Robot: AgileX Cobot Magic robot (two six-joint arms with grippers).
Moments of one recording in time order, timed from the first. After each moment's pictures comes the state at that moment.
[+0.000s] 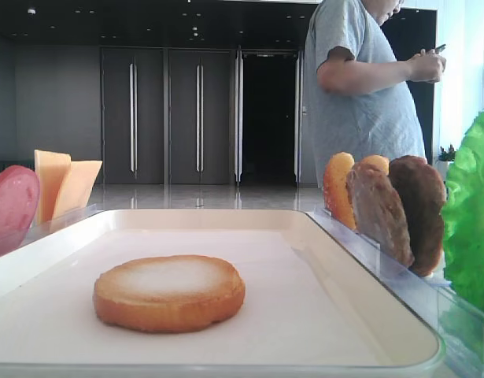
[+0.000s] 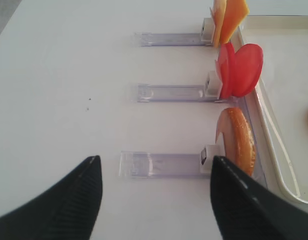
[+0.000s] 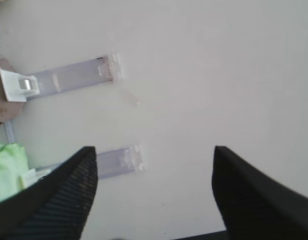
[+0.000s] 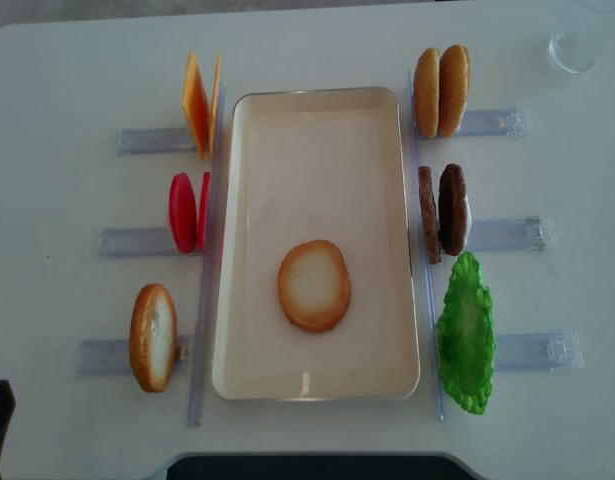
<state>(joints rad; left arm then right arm) 0.09 -0.02 -0.47 -0.01 1.11 0.04 -0.07 1.01 -0.97 0.06 1.22 0.09</state>
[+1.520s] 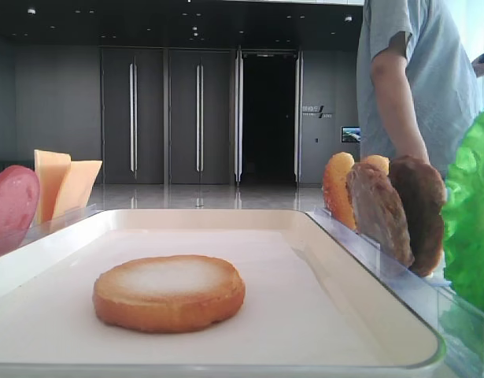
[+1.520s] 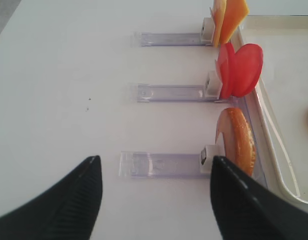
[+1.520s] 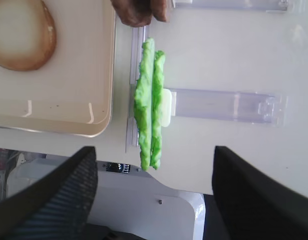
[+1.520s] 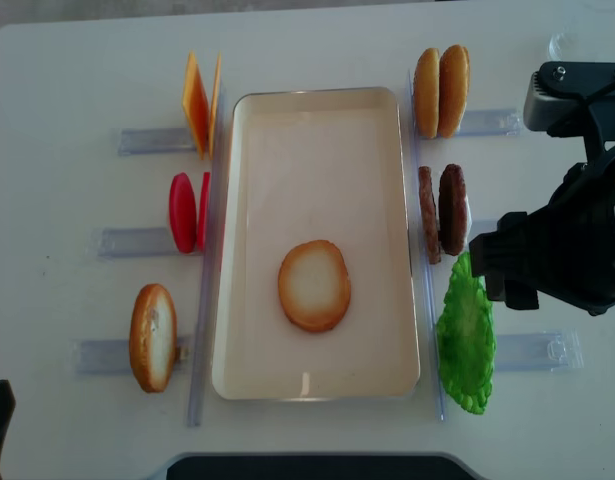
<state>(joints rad) 0.09 -0.02 -0.47 -0.01 1.11 0.04 0.70 1.13 -0.97 0.01 1.22 0.58</state>
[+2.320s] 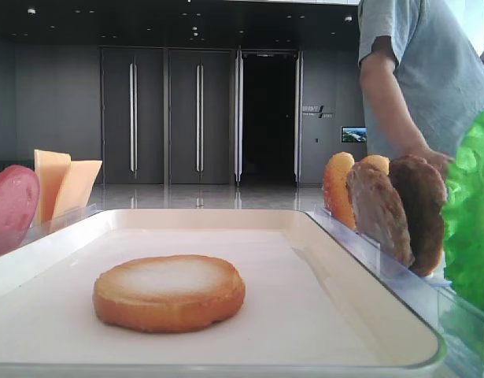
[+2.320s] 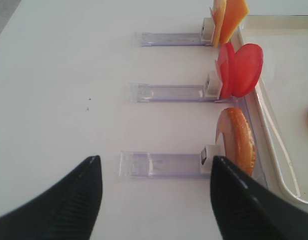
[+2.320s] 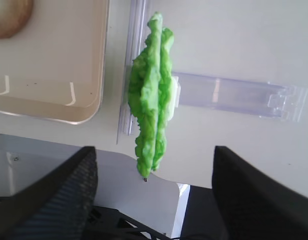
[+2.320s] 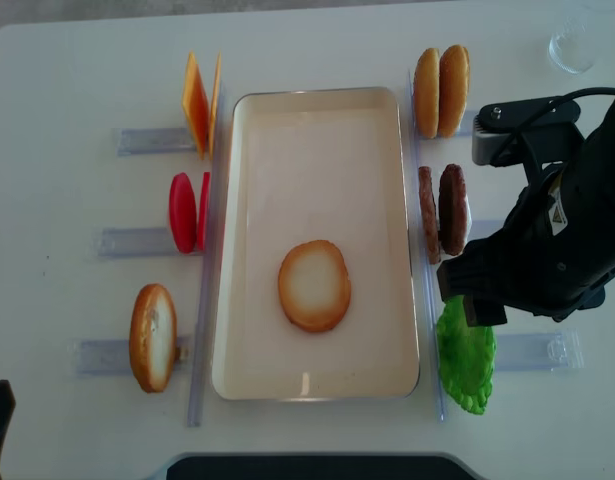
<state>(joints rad) 0.09 -0.02 -0.47 -0.01 1.11 0.04 0.70 1.28 -0.97 0.05 1.22 0.49</state>
